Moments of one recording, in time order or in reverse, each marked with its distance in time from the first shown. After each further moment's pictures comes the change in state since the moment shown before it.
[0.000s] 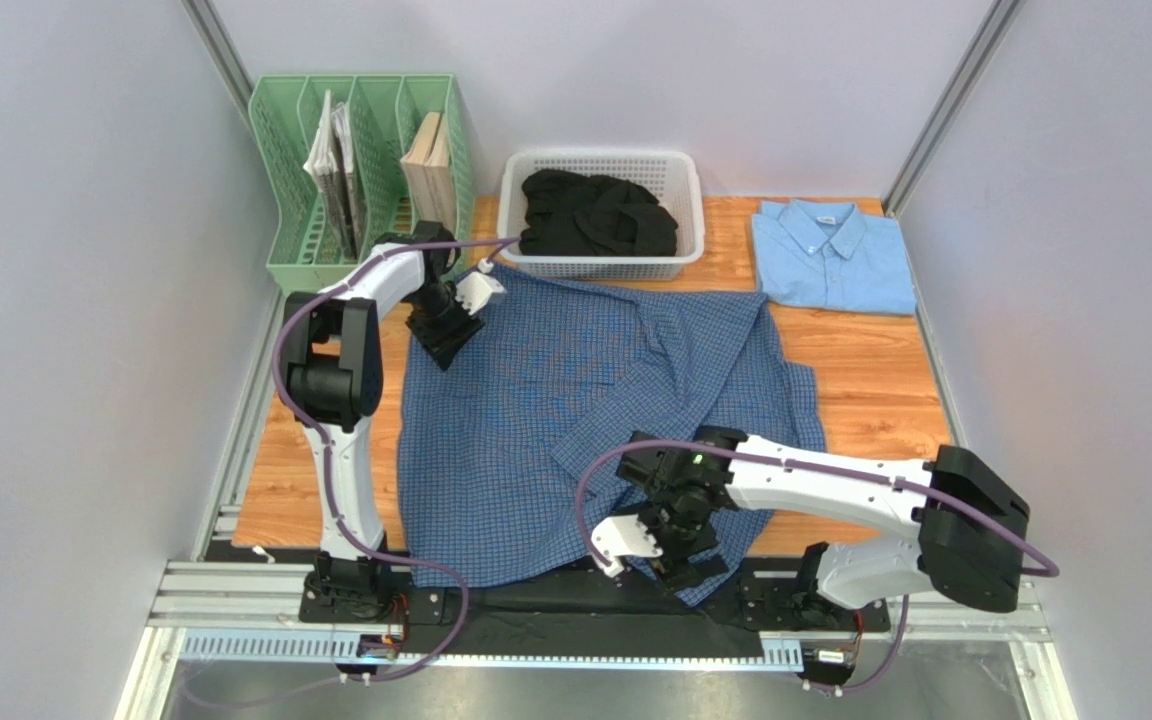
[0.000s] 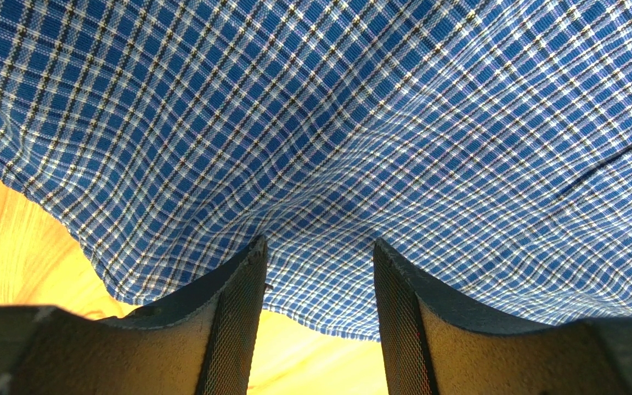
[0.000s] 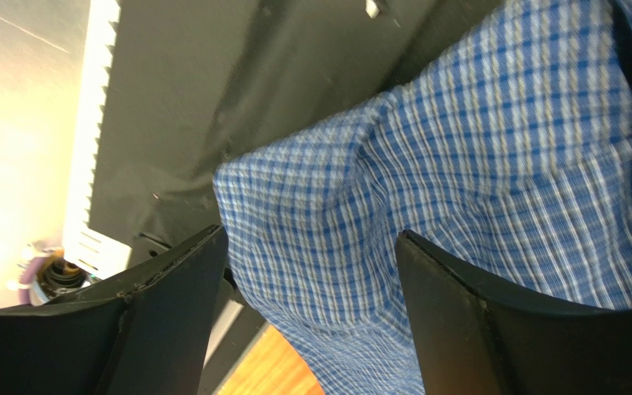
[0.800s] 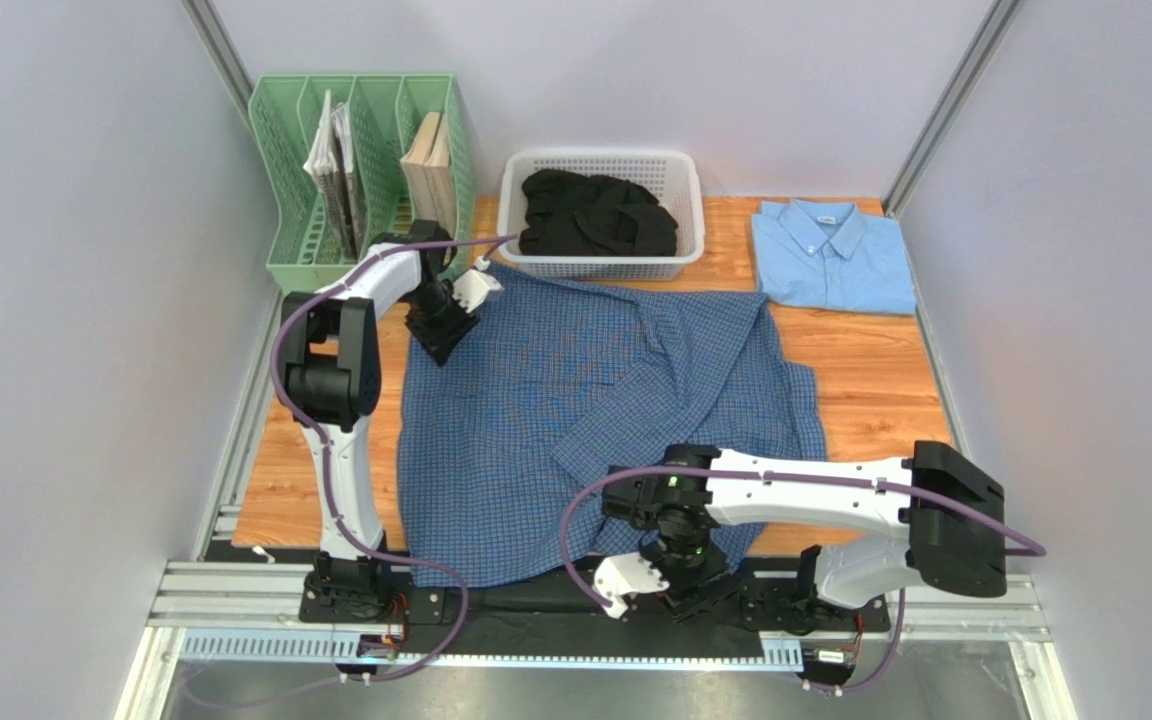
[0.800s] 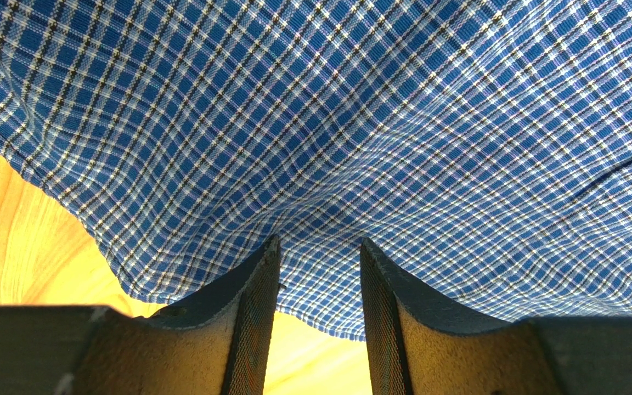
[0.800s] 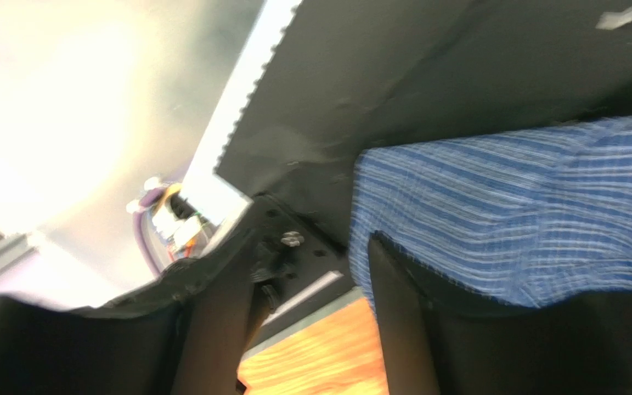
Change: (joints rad) left arm 0.014 0.000 -0.002 0.019 0.006 0.001; right arm 0.161 0.070 0.078 -0.253 -0.053 0.024
